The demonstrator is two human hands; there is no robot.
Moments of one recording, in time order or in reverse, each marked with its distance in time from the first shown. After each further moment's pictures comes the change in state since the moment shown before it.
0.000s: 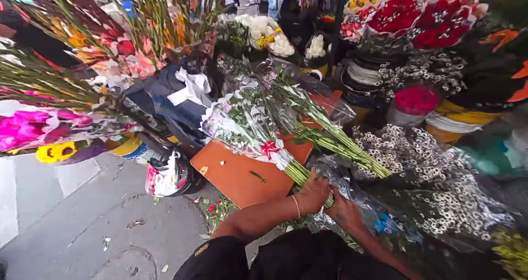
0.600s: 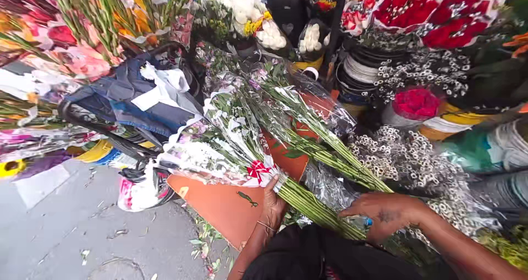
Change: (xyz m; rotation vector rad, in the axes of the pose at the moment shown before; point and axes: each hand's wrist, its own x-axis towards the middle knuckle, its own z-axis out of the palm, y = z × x) left_hand 0.001 -0.096 0.039 -2.829 1.167 0.052; right_hand 0.078 -0.007 -0.192 -0.138 -0.791 -0.654
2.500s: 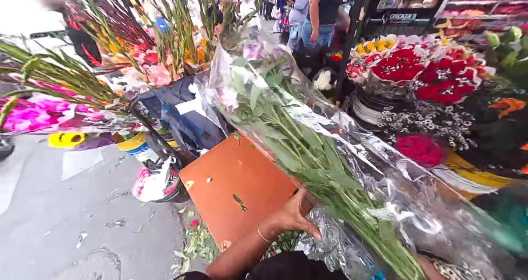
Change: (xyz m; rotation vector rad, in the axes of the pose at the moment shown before) left_hand -0.075 -0.043 0.132 1.034 -0.789 0.177; right_hand -0.131 -0.002 0.114 0.211 1.148 0.173
